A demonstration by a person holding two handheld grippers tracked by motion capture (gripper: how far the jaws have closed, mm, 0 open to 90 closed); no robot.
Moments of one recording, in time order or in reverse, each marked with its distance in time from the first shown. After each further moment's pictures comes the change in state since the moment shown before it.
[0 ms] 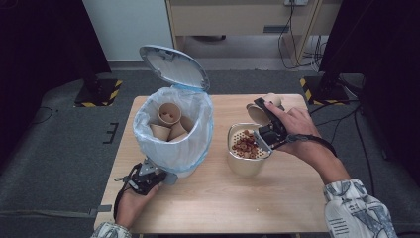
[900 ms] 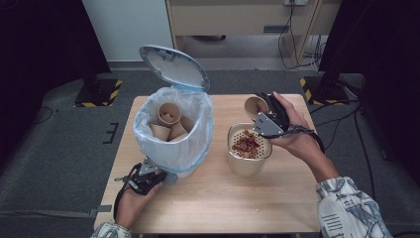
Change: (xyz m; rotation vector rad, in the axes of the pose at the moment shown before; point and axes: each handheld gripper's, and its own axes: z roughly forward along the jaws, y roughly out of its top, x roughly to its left) left arm 0.000 0.000 0.000 0.000 -0.003 -0.002; right arm -0.013 -0.008 0.011 -0.129 0.001 0.530
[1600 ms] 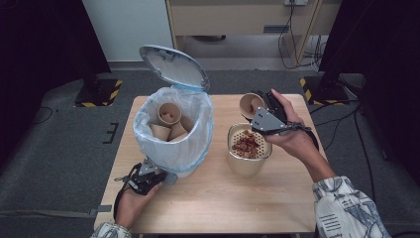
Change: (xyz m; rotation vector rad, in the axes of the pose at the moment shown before) left arm 0.000 0.000 0.000 0.001 -0.001 -0.001; right arm -0.007 0.014 0.001 -0.066 0.022 0.162
